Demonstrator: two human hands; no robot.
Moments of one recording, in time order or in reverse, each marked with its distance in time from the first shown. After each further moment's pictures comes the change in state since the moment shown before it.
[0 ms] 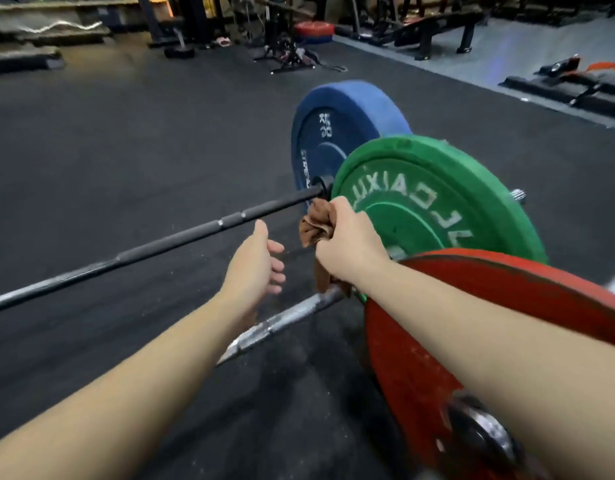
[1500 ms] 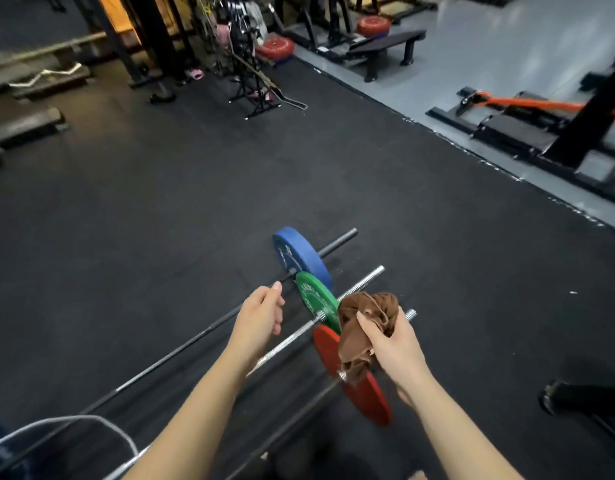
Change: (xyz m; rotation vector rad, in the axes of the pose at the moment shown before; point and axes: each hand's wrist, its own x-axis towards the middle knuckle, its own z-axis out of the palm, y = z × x) left_hand -0.413 0.589 -0.042 0.180 -0.160 -0.034; right_hand -0.266 -0.294 -0.595 0.720 0.061 0.460
